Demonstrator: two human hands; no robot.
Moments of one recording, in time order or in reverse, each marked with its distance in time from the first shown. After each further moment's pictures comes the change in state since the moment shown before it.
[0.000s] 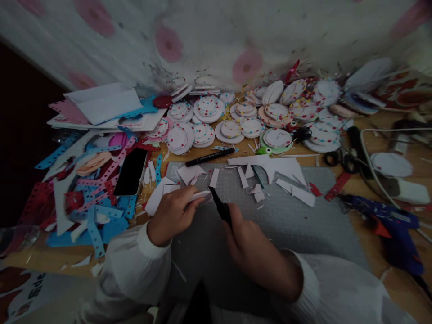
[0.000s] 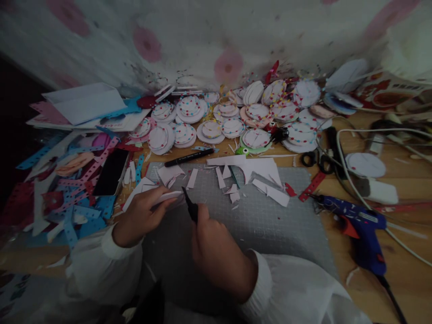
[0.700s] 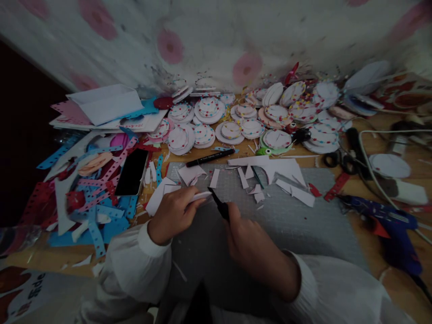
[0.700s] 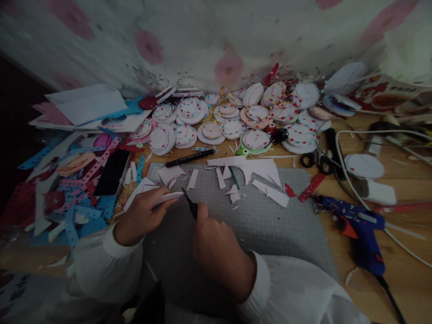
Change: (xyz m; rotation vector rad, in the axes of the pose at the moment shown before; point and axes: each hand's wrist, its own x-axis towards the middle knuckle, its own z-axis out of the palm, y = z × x) left_hand 0.000 -0.002 -0.002 0.036 -0.018 0.021; right_hand 0.005 -0.006 -0.003 -0.291 -0.063 0.063
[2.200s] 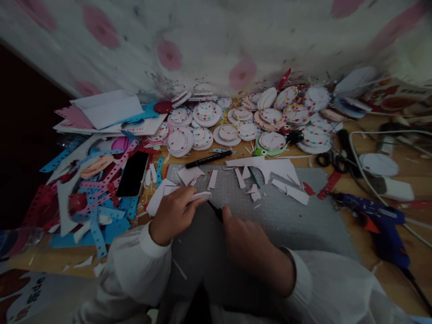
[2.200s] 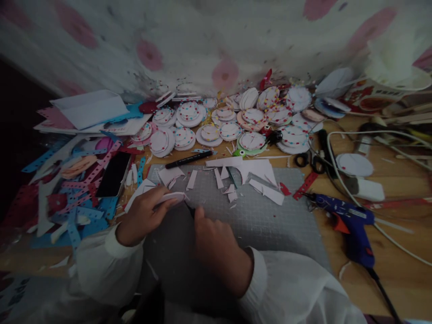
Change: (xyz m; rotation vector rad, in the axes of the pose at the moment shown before) left_hand -0.001 0.007 -0.002 0.025 -0.007 -0.053; right_hand -0.003 0.003 0.007 -0.266 0.015 -0.056
